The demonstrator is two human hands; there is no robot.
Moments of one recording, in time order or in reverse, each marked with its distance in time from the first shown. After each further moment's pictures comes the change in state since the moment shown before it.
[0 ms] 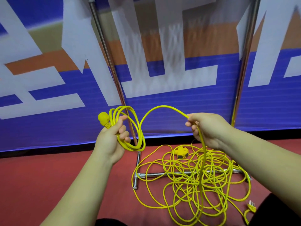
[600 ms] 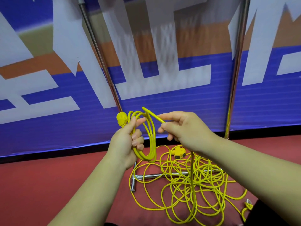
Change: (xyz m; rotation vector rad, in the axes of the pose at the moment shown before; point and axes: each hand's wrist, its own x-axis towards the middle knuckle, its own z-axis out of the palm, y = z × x) left_hand -0.013 -0.022 0.050 0.065 -0.058 -0.192; right_hand -0.034 0.004 0.025 -0.411 -0.282 -0.481
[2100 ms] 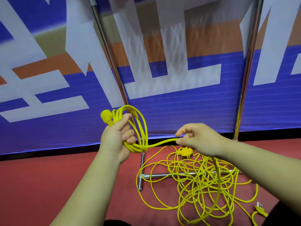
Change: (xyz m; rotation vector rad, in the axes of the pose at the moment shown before) left_hand -0.002 0.030 -0.033 -0.089 0.053 0.197; right_hand 0.013 0.053 -0.019 -0.261 -0.149 0.135
